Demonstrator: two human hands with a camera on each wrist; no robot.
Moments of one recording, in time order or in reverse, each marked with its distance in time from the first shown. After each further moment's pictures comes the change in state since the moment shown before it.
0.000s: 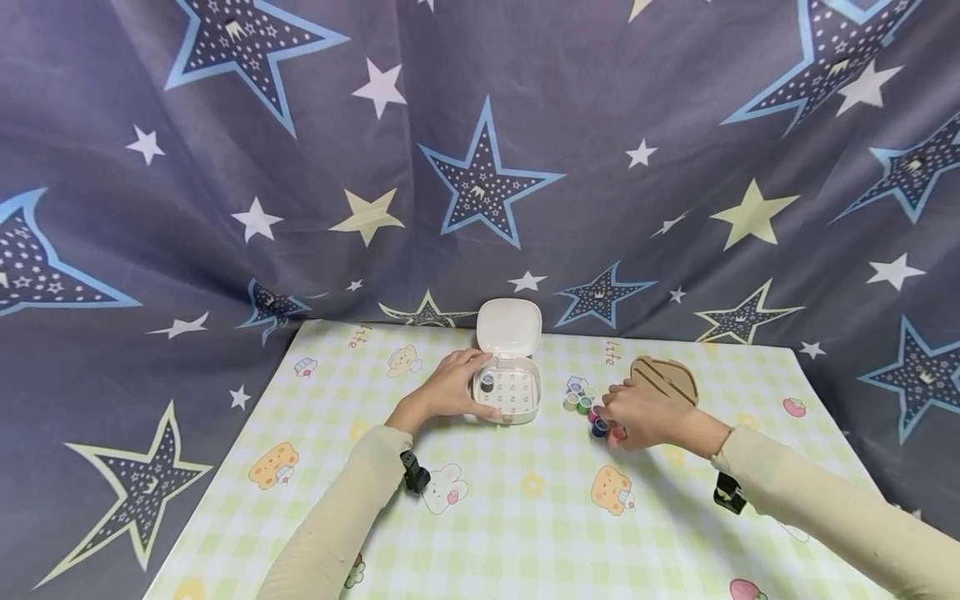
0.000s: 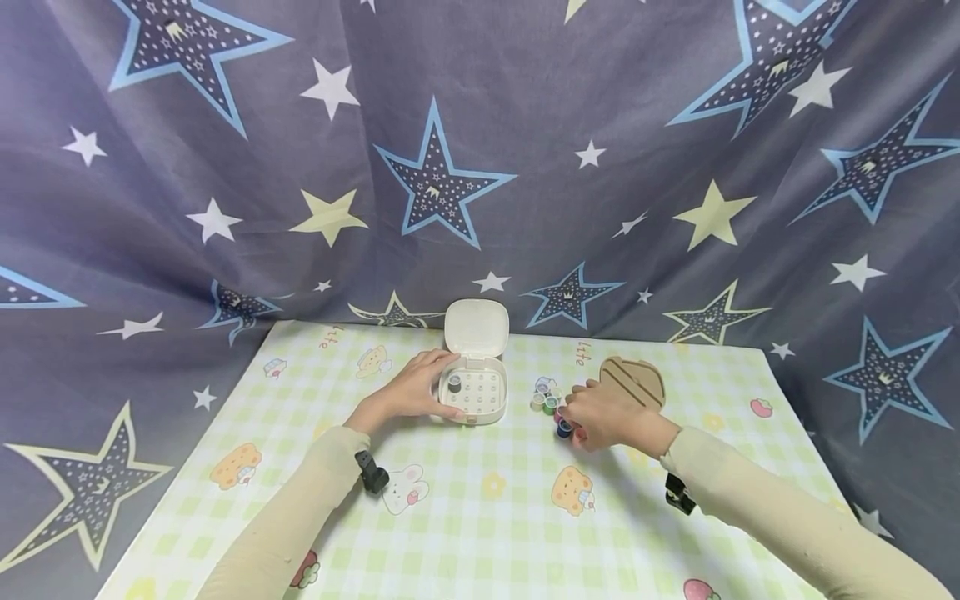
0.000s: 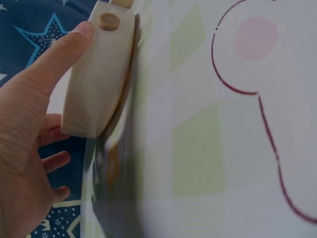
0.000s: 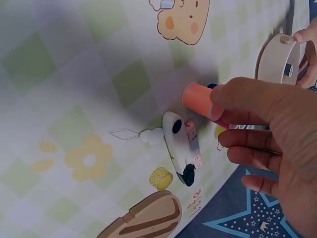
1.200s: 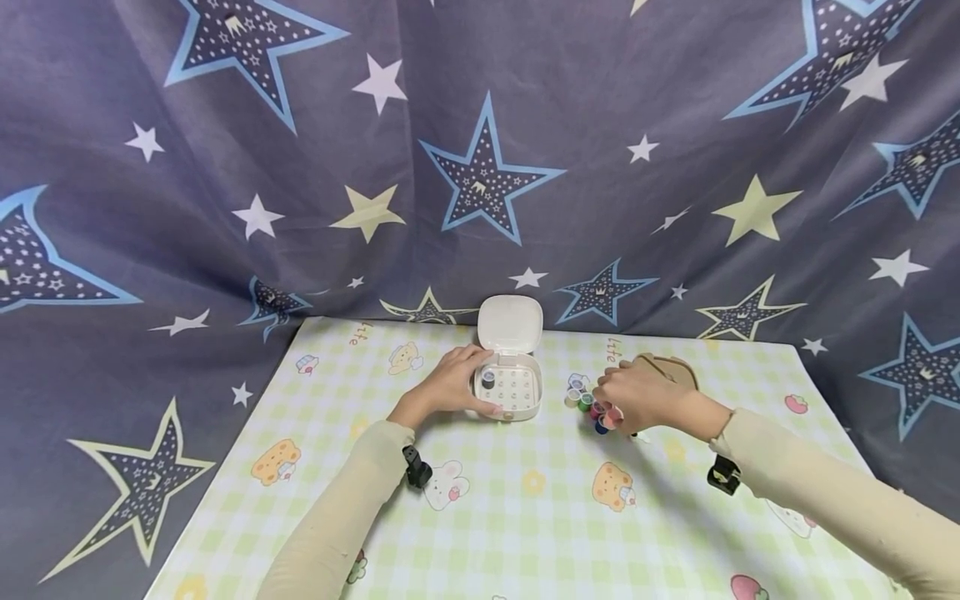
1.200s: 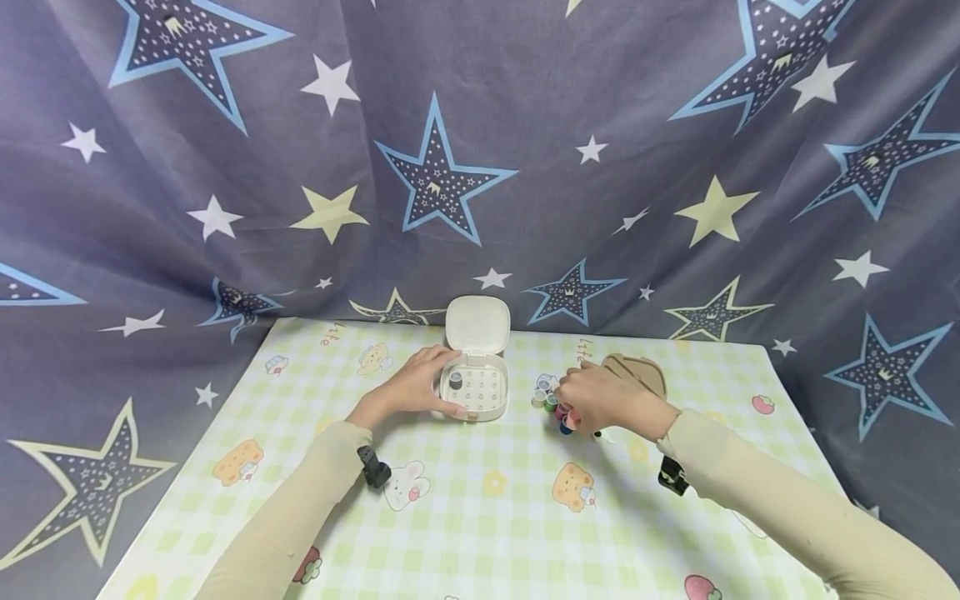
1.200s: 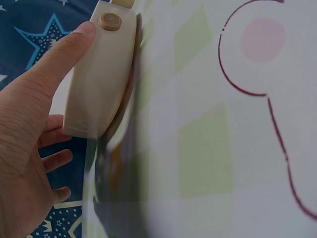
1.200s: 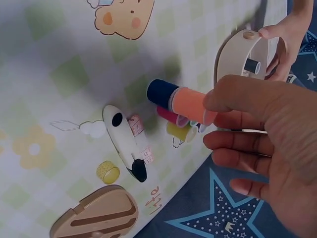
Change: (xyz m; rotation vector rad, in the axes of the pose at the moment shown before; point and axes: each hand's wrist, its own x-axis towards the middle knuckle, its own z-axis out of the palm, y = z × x) left_hand 0.001 0.001 -0.001 0.014 0.007 0.006; right_hand 0.012 0.004 -0.032 0.092 -0.038 0.043
